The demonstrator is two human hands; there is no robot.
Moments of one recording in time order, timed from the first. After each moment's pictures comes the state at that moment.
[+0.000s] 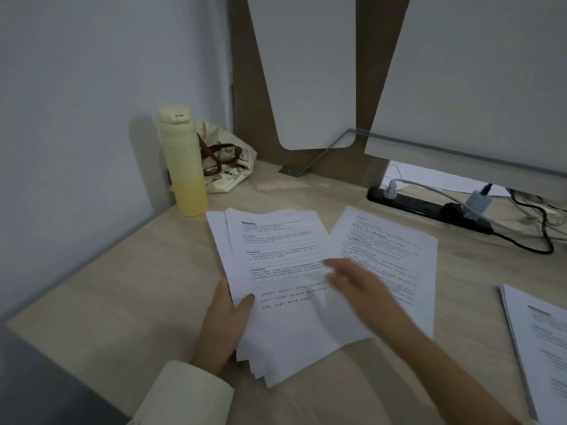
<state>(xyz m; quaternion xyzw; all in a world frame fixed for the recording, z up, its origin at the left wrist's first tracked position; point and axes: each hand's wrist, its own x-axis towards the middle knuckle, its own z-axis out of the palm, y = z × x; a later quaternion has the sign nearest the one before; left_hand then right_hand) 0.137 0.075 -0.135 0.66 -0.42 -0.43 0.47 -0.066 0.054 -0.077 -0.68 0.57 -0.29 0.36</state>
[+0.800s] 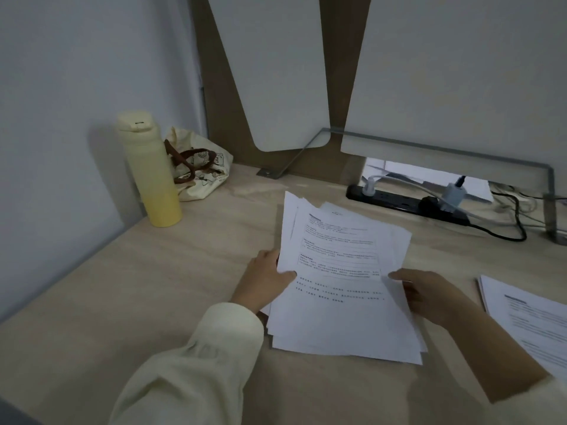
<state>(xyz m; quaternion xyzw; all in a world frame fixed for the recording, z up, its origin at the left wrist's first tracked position) 0.078 -0.007 -0.109 0.63 -0.63 -0.38 0.25 -0.176 0.011 -0.086 -0.31 0.67 -0.38 0.56</state>
